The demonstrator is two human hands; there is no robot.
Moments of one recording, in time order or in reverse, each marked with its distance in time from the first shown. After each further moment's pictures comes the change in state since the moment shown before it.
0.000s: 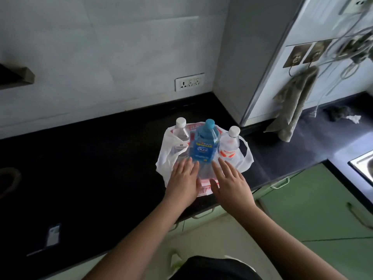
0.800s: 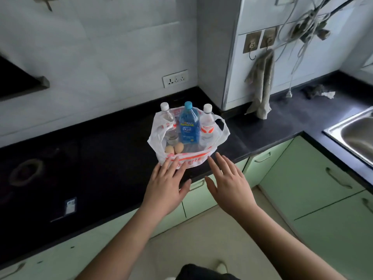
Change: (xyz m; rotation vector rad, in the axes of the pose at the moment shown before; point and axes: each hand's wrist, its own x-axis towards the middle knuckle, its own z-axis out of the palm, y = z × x) left_hand -0.147 0.058 -0.039 0.155 0.073 0.042; right_hand -0.154 0.000 -0.049 0.053 0.095 0.036
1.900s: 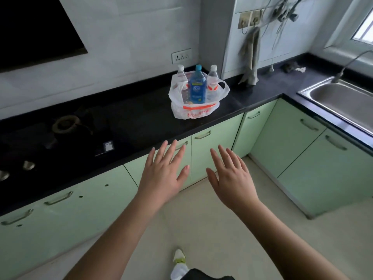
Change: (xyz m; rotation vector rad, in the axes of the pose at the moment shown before) left_hand -0.304 -0.019 -0.050 -0.007 0.049 0.043; right_hand -0.275 -0.173 -0.012 -0.008 0.007 0.093
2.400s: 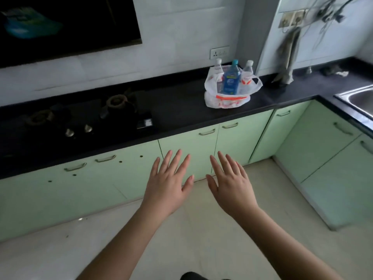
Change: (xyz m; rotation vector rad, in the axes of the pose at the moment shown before) left_hand -0.171 0.002 -0.019 0.022 -0.042 -0.180; right_hand -0.107 -0.074 0.011 -0.004 -0.050 -0.199
